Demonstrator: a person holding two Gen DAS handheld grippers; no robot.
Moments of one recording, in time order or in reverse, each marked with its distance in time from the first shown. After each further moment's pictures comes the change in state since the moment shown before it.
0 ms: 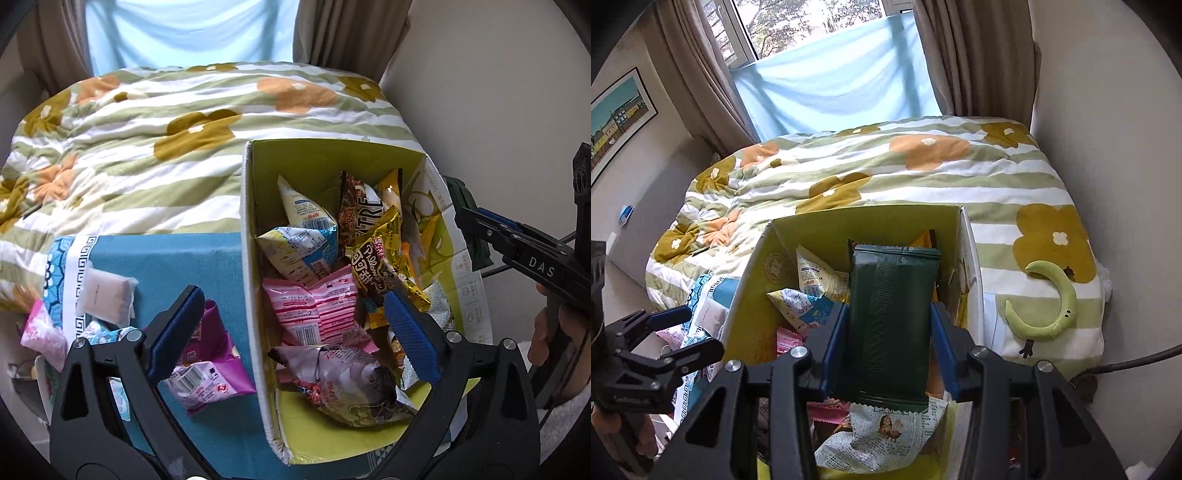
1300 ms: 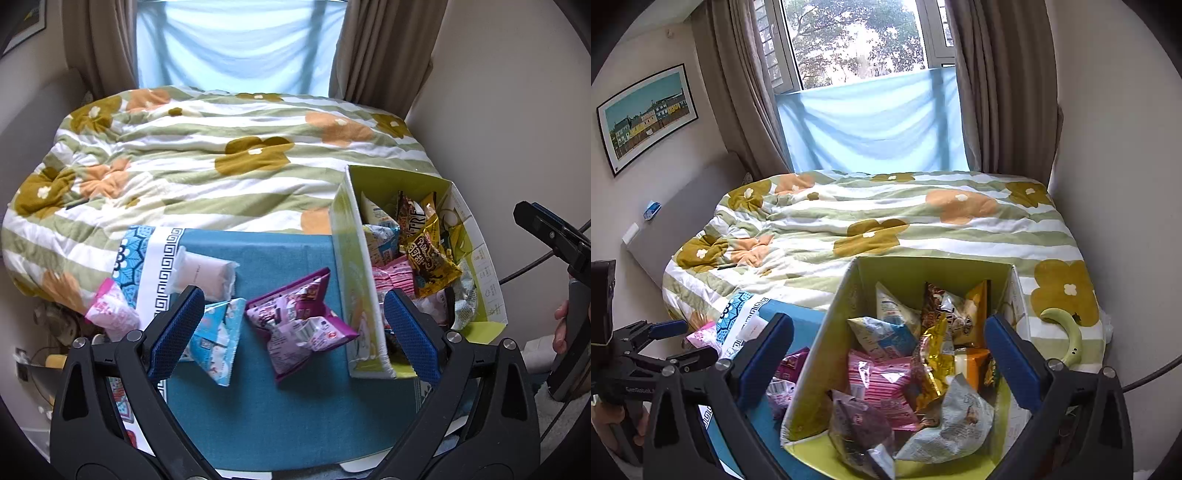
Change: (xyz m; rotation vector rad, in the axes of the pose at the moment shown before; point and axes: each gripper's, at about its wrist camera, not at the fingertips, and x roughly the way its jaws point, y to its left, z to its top) left arm -0.119 0.110 -0.058 -0.052 -0.136 0.063; right arm -0.078 0.105 -0.016 -0.112 -0.201 0.020
